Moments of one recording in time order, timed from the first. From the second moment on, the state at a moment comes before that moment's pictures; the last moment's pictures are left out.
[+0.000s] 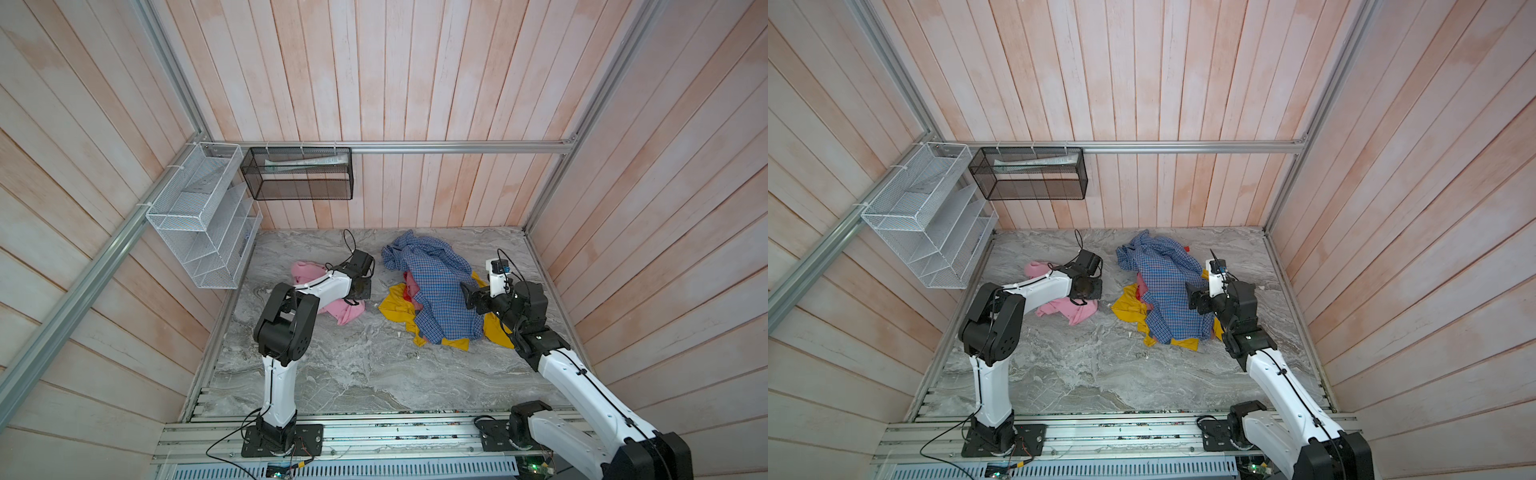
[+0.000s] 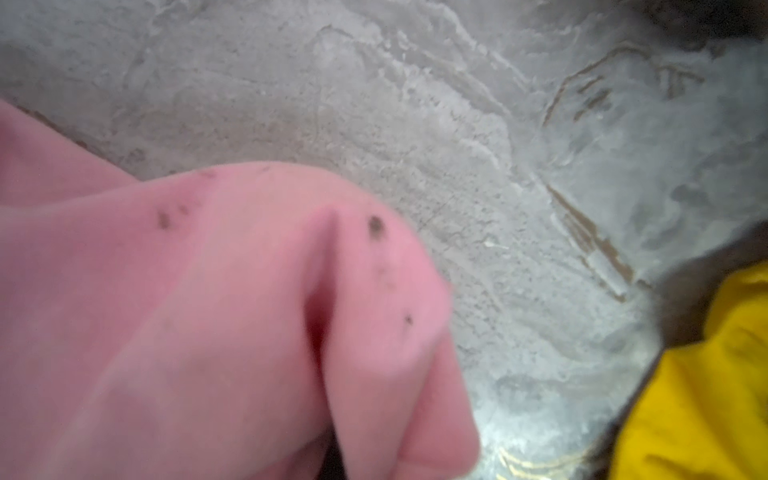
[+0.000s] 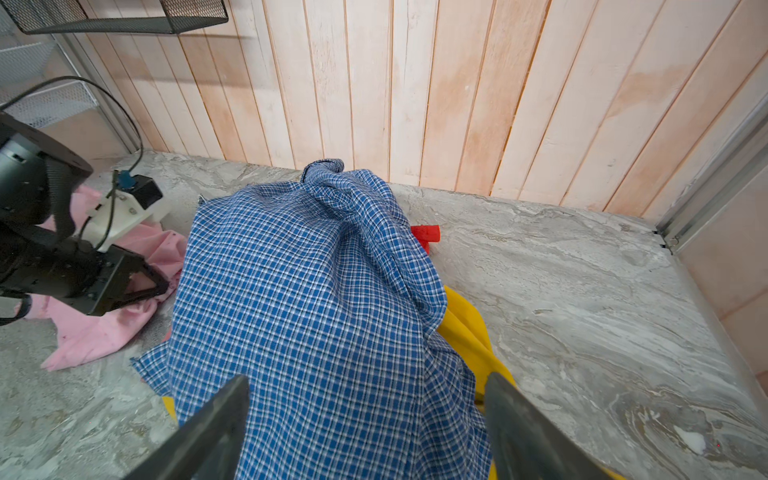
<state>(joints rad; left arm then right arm) -0.44 2.02 1.37 -0.46 -0.14 -0.32 0.23 0.96 0.58 0.09 -0.13 0.02</state>
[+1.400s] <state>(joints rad) -0.22 1.52 1.87 -0.54 0.10 -0.23 0.23 0.98 0.59 0.16 -0.17 0.06</state>
